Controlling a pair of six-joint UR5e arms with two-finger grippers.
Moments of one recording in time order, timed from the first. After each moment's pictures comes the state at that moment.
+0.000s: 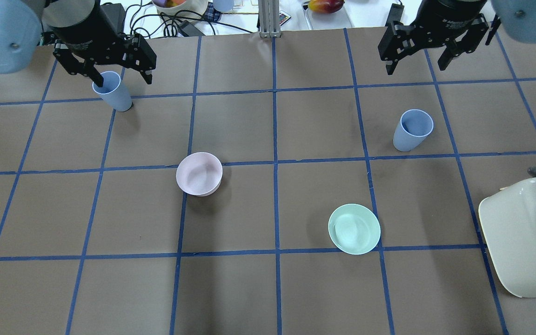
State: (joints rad) left arm -1.53 -1.76 -1.43 -1.43 1.58 0.05; right arm 1.51 -1.45 1.44 -1.64 -1.57 -0.09
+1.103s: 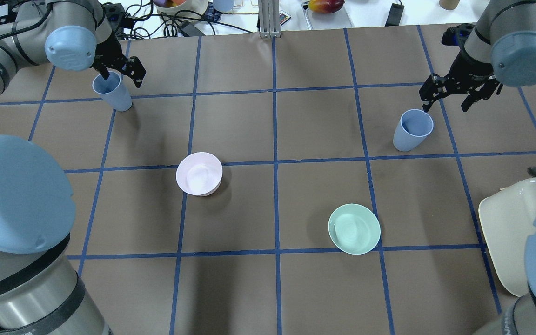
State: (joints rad) left arm -1.39 -2.22 -1.28 -1.12 1.66 0.46; right arm 1.29 -1.19 1.61 -1.91 -1.56 -0.26
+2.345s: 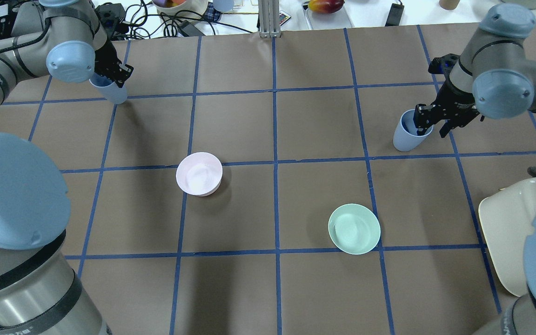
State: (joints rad) left arm -1.38 -2.21 -1.30 -1.05 1.66 0.48; right arm 1.30 -1.19 1.74 -2.02 -1.55 -0.27
